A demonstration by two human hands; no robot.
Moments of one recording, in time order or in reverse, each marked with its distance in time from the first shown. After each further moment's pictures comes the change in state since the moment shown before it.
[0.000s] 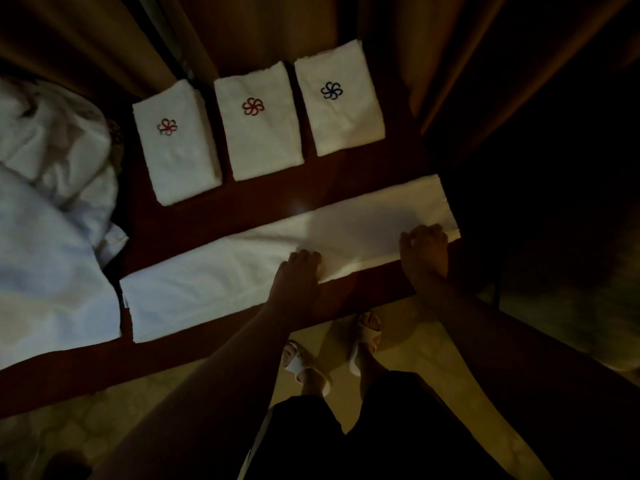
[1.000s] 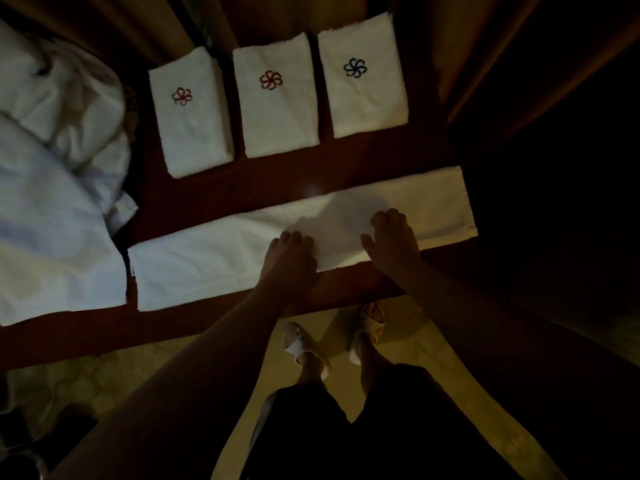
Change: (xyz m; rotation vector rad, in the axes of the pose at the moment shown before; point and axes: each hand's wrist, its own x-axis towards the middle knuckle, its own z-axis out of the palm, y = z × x) left_hand -0.004 -0.014 -0.003 0.048 0.119 -0.074; right_hand -0.006 -0.043 0.029 -0.165 -0.146 -0.481
